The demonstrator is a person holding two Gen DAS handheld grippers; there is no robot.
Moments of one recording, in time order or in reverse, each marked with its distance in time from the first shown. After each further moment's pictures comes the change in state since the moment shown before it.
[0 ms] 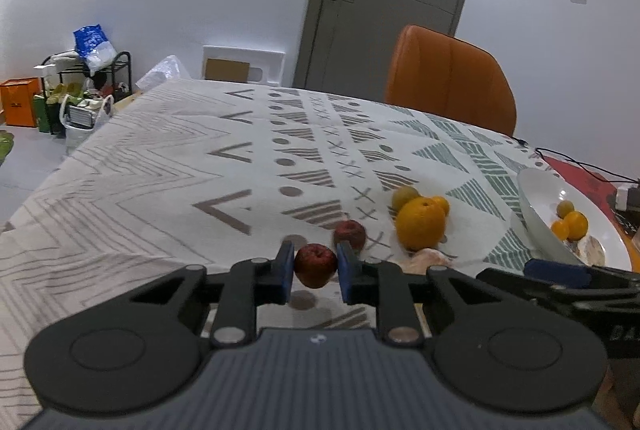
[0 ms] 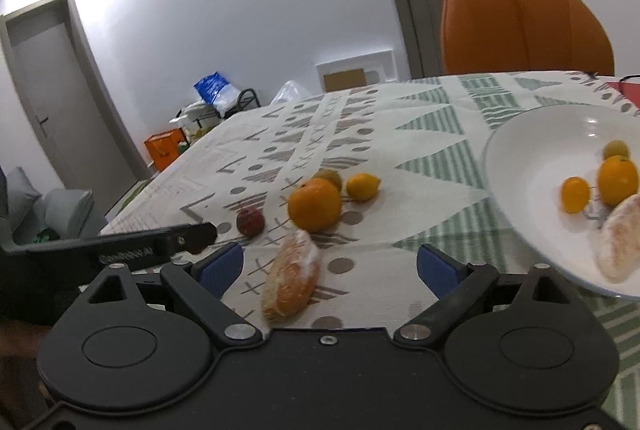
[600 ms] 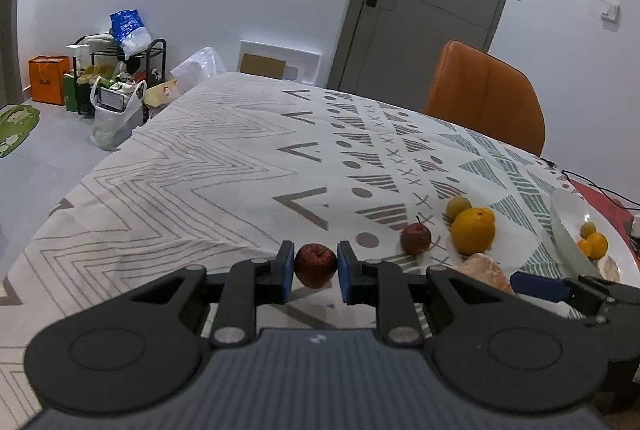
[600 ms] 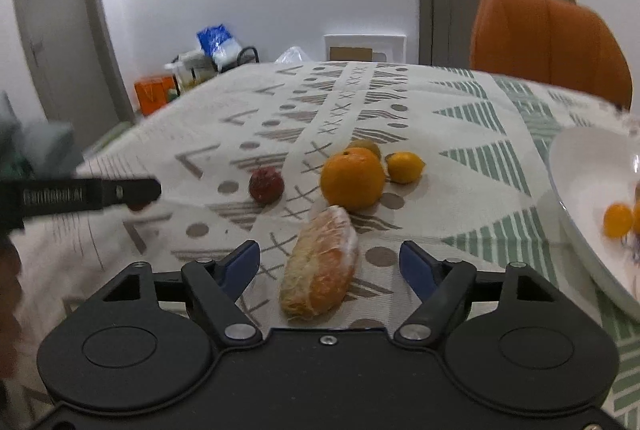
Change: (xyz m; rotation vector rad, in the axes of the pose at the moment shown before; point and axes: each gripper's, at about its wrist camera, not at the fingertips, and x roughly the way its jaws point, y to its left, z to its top) left arm -0.017 0.044 -0.001 -0.087 -0.005 0.054; right arm 0.036 0.049 -0.011 -0.217 0.070 -0.107
